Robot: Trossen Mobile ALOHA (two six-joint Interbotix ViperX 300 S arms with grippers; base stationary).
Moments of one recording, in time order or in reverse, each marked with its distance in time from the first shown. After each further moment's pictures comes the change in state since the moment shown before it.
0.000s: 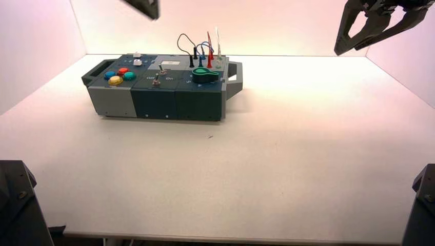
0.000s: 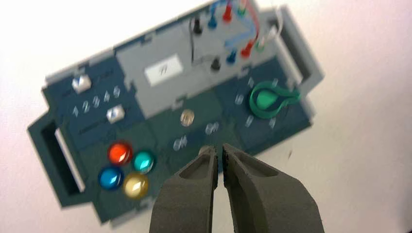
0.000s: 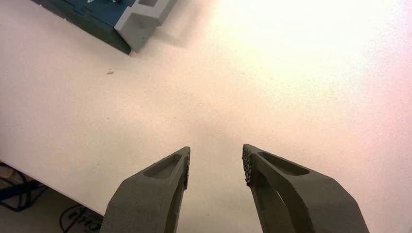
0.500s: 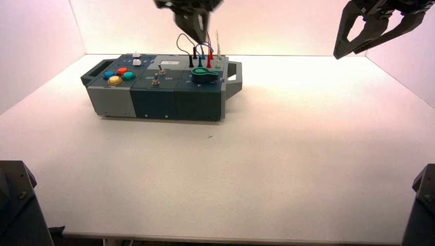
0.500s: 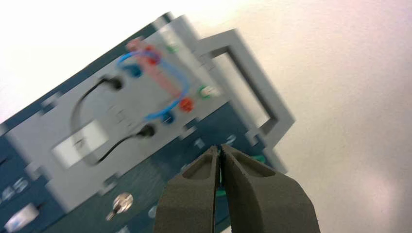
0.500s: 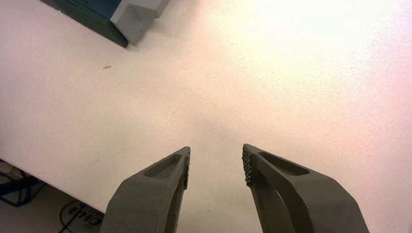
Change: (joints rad) left arm -0.166 0.356 -0.256 -0.003 0.021 -0.008; right arm 0.002 0.014 0.000 0.000 0.002 -0.002
